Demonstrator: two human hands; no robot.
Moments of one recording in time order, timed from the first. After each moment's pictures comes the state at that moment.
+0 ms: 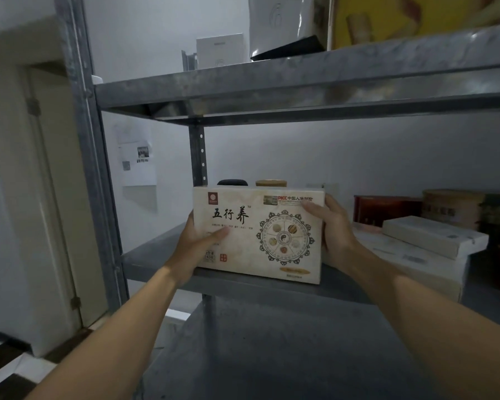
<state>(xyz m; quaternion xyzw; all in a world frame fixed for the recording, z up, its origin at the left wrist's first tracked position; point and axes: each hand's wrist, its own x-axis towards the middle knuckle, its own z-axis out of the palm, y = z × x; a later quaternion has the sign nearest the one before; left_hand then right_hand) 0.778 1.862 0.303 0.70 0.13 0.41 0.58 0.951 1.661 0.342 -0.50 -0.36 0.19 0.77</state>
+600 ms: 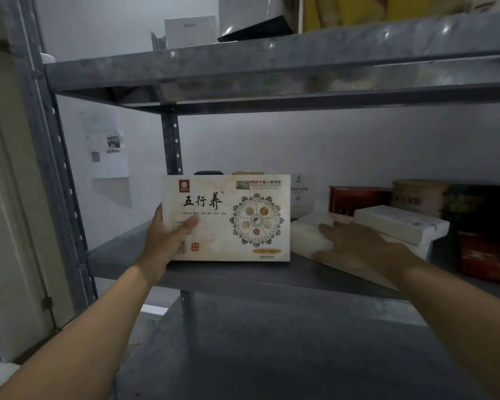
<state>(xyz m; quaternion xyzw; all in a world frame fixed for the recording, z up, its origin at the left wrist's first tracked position) 0.794 1.868 0.297 0.67 0.19 0.48 0.53 1.008 1.596 0.333 -0.92 -0.39 -0.02 -0.01</state>
